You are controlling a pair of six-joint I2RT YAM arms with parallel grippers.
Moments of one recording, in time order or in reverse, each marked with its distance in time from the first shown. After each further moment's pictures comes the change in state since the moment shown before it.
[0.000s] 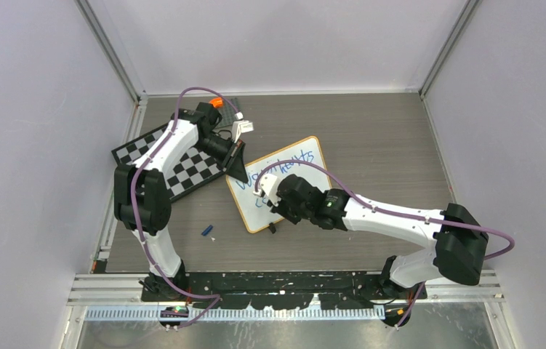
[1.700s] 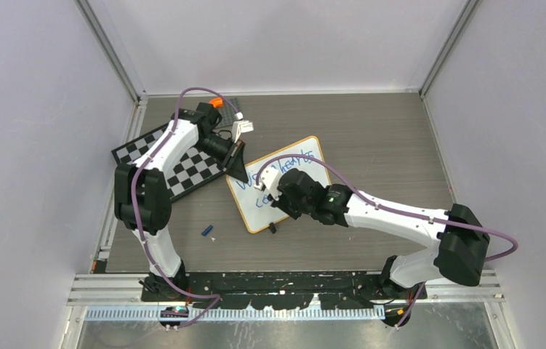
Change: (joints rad) left arm 0.001 0.005 0.000 0.000 0.008 -0.001; right arm -0.016 0.001 0.045 -0.035 0.001 0.002
